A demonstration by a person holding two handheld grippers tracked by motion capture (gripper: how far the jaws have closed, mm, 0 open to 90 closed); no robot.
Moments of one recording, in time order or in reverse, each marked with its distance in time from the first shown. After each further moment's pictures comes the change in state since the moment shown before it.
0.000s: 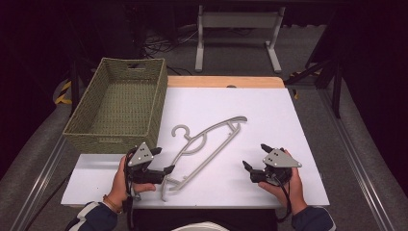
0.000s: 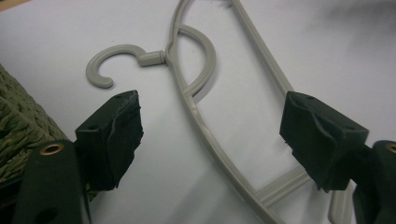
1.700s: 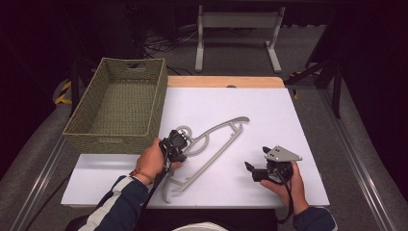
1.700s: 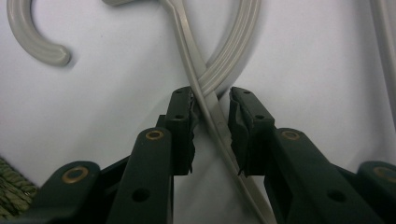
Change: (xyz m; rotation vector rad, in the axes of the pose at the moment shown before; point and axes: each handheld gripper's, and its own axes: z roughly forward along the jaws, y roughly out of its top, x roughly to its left) left arm 0.002 0.071 0.094 0.661 0.023 0.031; right arm -0.010 -0.007 0.007 0.115 0.035 0.106
